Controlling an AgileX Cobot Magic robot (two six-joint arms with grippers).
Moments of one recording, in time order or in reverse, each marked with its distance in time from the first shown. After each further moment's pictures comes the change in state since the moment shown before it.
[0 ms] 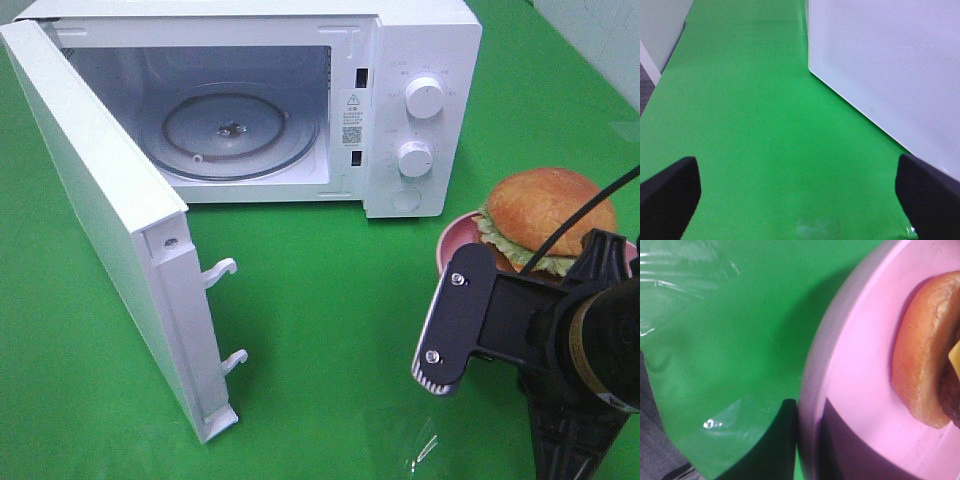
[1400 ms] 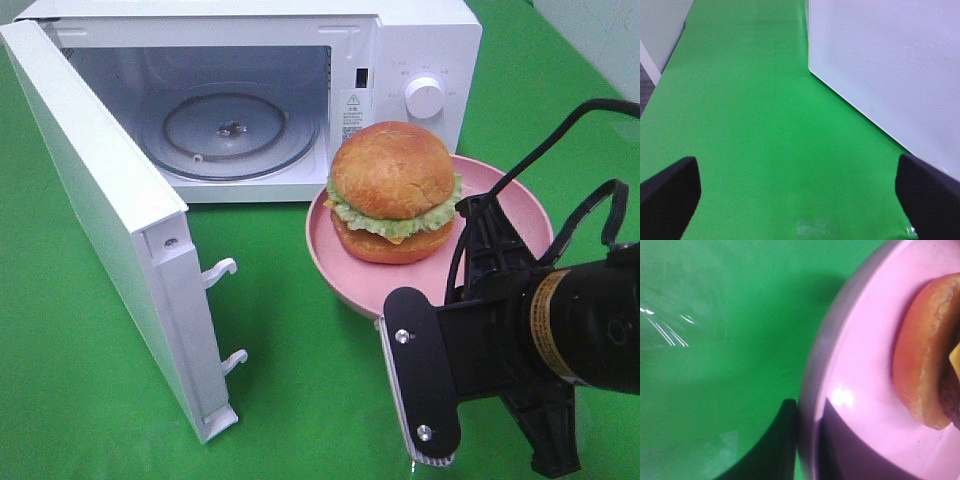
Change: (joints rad) left arm 0.000 0.000 0.000 0.000 0.000 0.000; right arm -0.006 0.000 0.007 -0.217 -0.269 -0.447
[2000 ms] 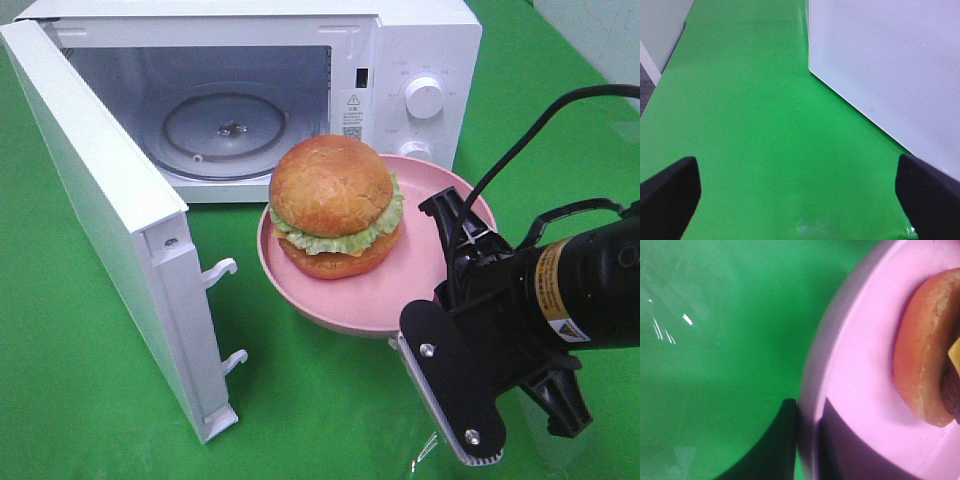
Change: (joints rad) left arm 0.000 0.000 0.000 0.000 0.000 0.000; right arm -0.195 0.001 0.000 0.243 -0.227 -0.612
